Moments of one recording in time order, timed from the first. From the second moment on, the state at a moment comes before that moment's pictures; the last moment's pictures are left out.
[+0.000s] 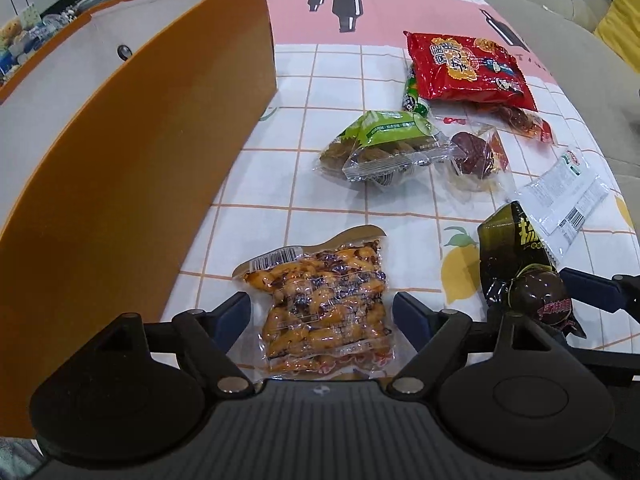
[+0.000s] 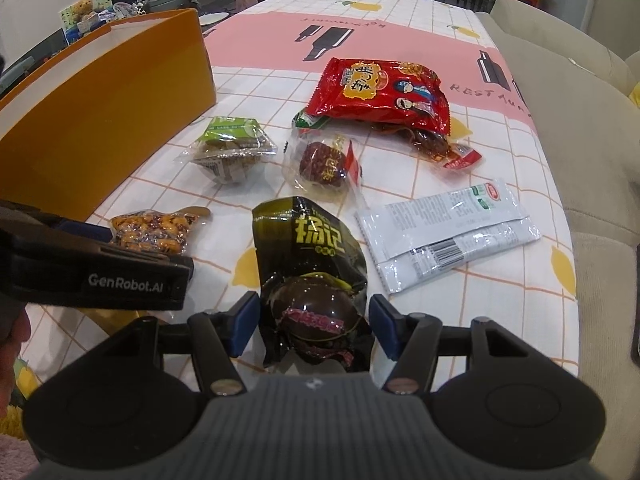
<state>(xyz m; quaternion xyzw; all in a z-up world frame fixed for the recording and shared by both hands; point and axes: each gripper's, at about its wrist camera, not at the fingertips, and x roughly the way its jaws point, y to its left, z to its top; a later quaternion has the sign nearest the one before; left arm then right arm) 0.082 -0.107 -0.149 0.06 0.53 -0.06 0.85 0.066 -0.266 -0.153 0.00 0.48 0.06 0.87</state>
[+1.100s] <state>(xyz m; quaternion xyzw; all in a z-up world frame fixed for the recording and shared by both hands) 0.066 -0.095 -0.128 0.02 0.48 -0.11 0.87 0.059 -0.266 -0.141 -0.01 0.47 0.05 0.88</state>
